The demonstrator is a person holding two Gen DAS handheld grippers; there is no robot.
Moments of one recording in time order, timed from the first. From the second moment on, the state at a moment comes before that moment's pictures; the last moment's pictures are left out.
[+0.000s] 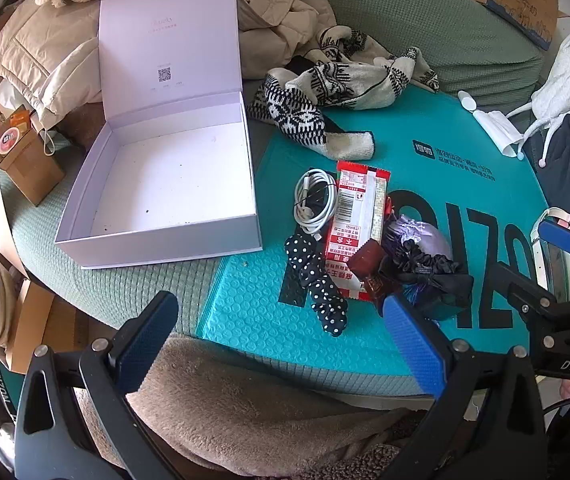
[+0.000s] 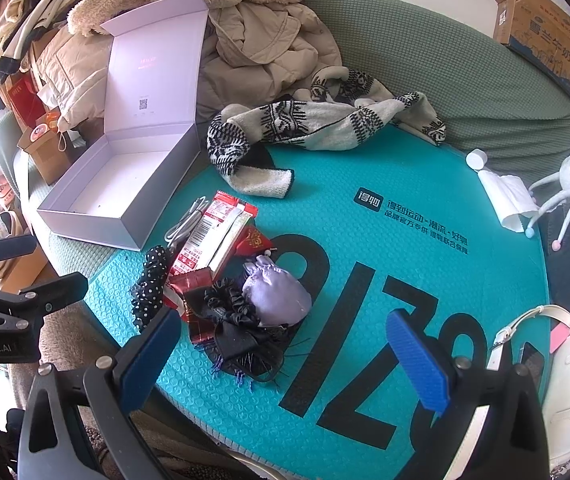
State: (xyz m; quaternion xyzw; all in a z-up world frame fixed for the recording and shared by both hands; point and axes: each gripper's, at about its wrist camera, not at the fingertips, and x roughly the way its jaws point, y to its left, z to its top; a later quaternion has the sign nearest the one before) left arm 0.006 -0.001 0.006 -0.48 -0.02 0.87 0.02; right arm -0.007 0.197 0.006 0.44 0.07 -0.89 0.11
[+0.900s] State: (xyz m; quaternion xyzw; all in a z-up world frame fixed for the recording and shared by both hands) left arm 0.011 -0.001 0.006 -0.48 -0.03 0.87 0.03; right arm -0.002 0.202 0.003 0.44 0.08 -0.89 0.12
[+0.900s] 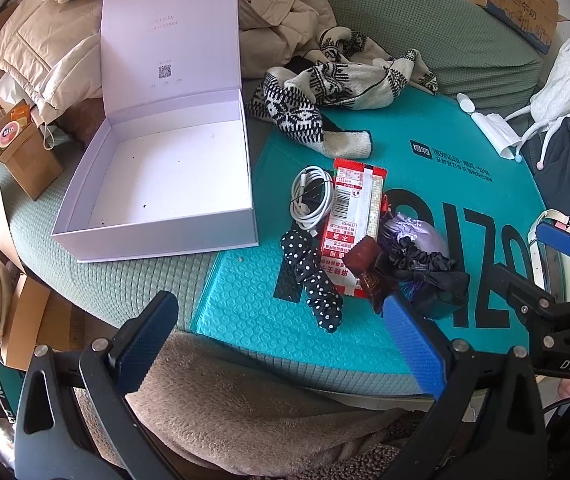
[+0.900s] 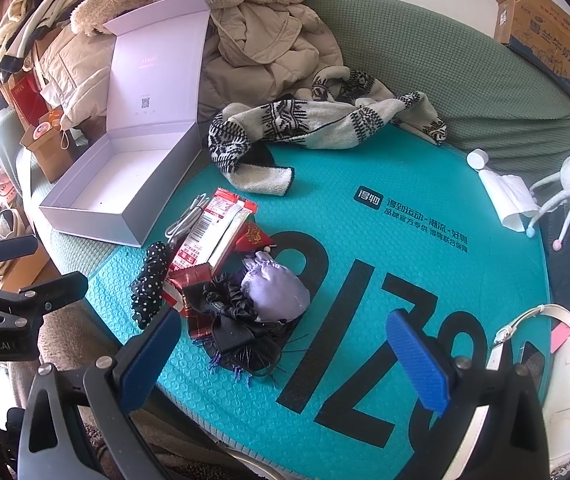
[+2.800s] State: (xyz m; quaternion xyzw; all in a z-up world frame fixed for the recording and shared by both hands) left arm -0.054 0.020 -0.102 -0.55 -0.07 0.83 0.09; right arm -0.040 0.184 -0.060 0.50 0.03 -0.83 0.25
